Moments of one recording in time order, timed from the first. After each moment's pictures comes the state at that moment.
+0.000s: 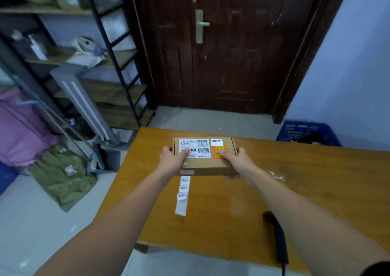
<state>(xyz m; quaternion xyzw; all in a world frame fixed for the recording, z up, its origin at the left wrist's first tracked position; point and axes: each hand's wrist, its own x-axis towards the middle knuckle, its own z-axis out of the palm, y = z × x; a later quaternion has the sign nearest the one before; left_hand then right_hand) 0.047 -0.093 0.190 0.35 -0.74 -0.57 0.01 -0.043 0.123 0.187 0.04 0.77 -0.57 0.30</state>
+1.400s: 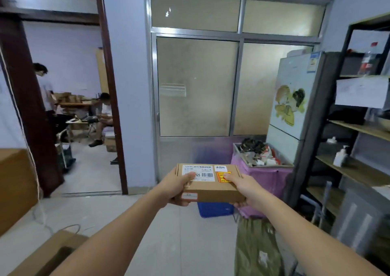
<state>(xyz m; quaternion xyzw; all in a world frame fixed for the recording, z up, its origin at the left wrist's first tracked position) 0.607 -0.679 0.398 0.59 -0.51 -0.49 0.40 0.356 -0.714 0.394 -0.52 0.60 -0.35 0.50</state>
